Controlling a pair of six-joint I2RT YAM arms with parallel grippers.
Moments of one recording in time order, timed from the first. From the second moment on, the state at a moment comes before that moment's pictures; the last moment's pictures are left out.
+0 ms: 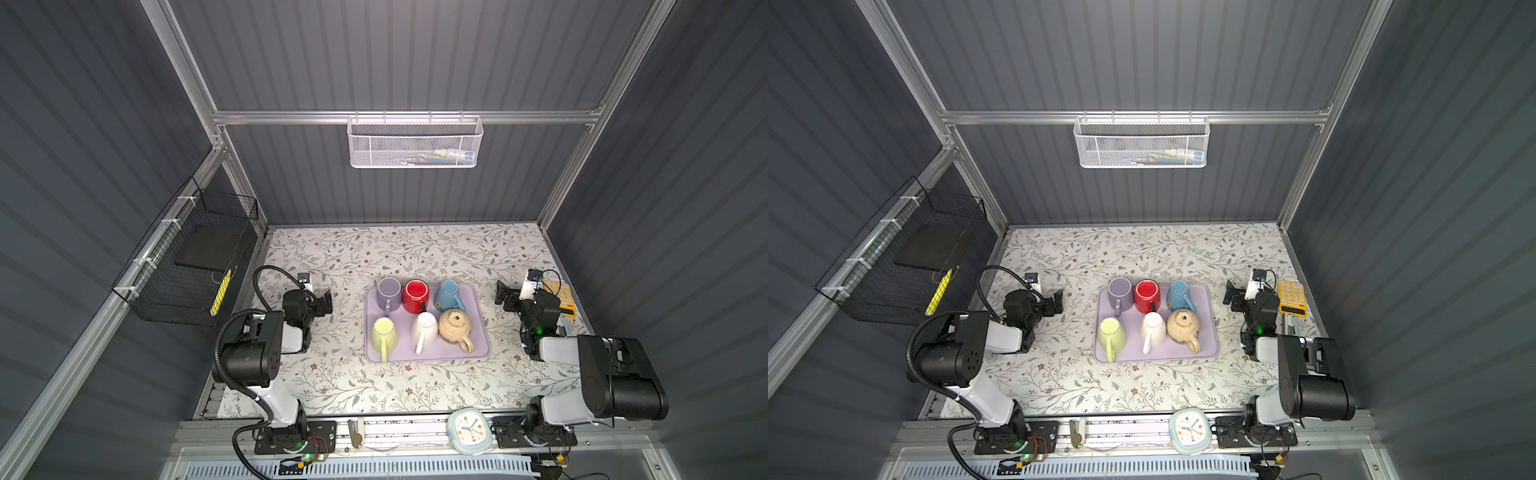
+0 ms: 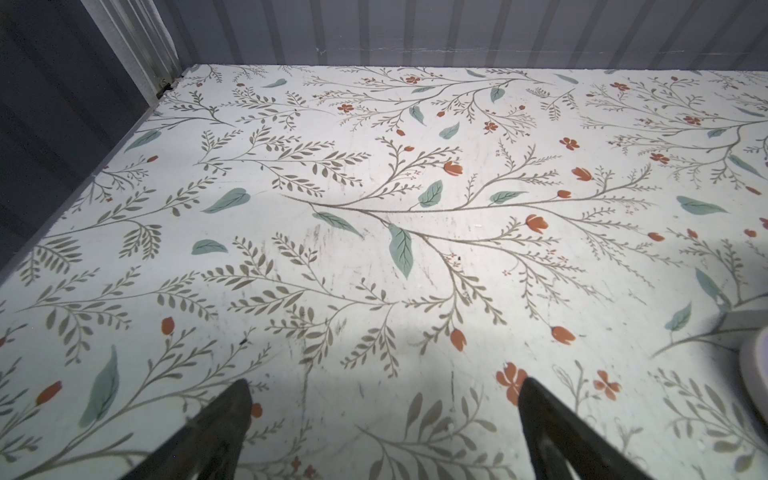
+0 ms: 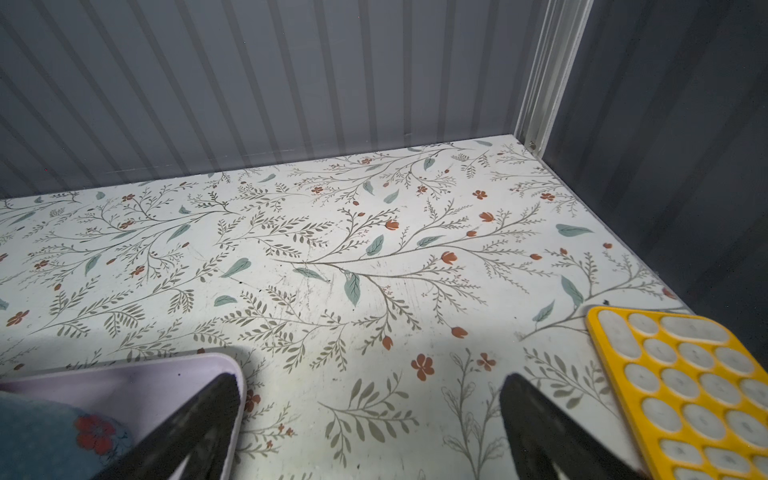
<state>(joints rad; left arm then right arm) -0.01 1.71 0.45 0.82 0.05 0.02 -0.08 1.46 0.32 0.88 -0.08 0.06</state>
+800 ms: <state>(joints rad) -0.01 1.71 0.45 0.82 0.05 0.02 -0.09 1.46 0.32 0.87 -0.09 0.06</state>
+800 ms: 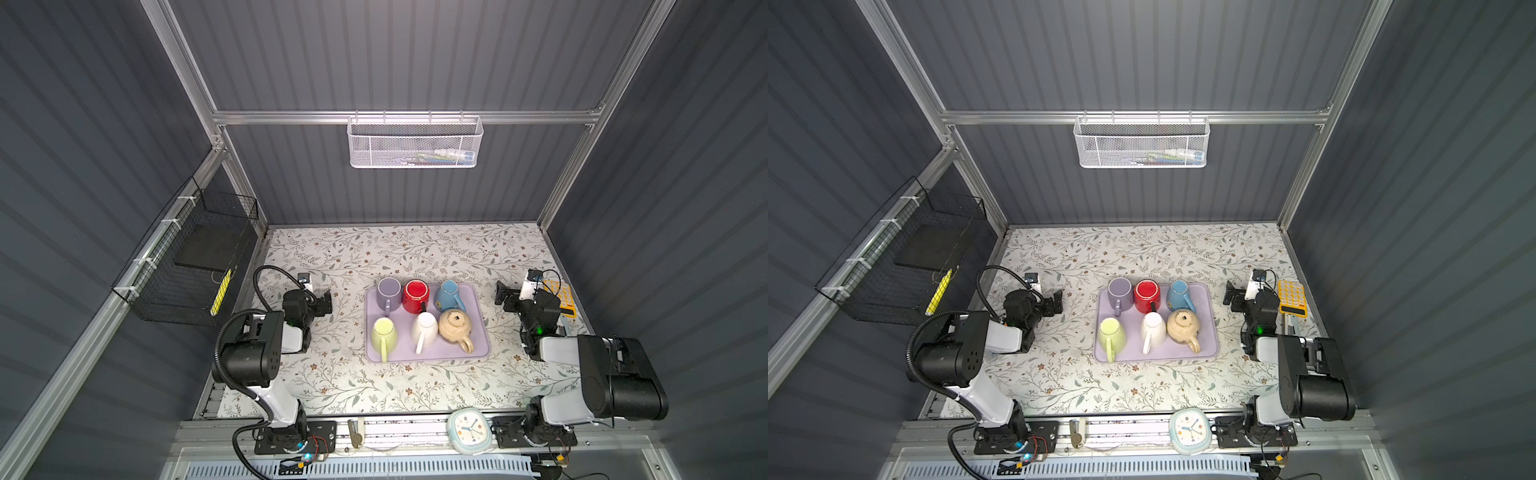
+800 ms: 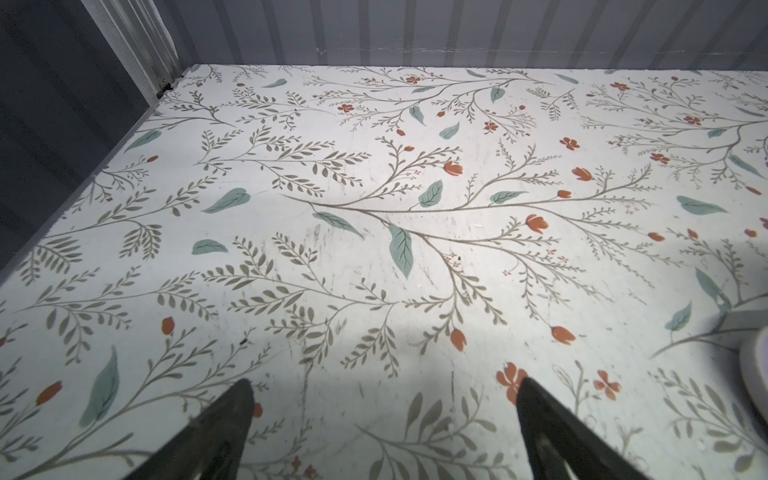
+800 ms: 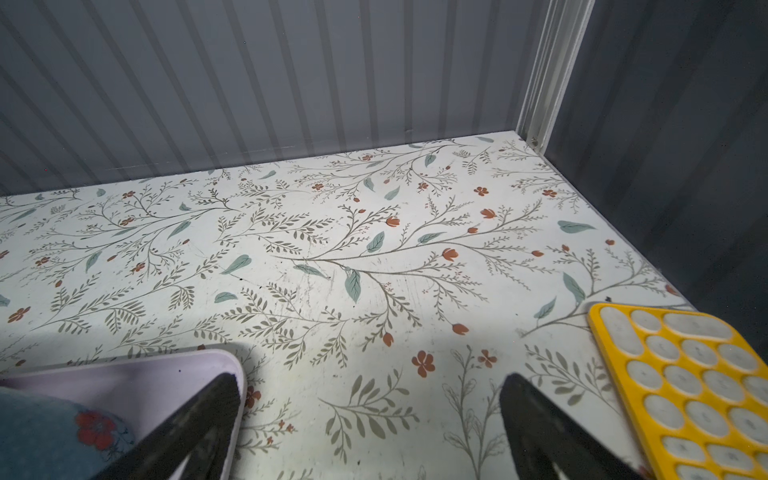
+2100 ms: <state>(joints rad) -0.38 1.30 0.94 0.02 -0.10 0.02 0.15 0.94 0.65 -0.14 0.02 0.21</state>
